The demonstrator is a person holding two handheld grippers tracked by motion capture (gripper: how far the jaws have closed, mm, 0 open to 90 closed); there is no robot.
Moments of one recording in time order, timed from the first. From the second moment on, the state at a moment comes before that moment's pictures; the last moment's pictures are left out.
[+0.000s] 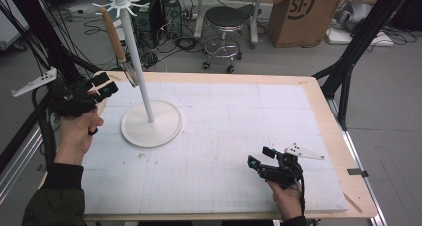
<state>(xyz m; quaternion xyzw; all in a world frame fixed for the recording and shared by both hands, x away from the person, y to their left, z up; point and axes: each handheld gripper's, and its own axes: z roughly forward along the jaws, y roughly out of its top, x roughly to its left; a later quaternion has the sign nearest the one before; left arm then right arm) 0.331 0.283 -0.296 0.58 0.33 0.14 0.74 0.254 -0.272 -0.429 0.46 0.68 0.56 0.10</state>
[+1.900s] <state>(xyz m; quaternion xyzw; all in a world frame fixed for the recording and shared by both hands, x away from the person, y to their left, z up) 0.262 0.216 -0.414 0.64 0.30 0.09 0.70 0.251 -0.256 -0.427 0.44 0.69 0.56 0.11</state>
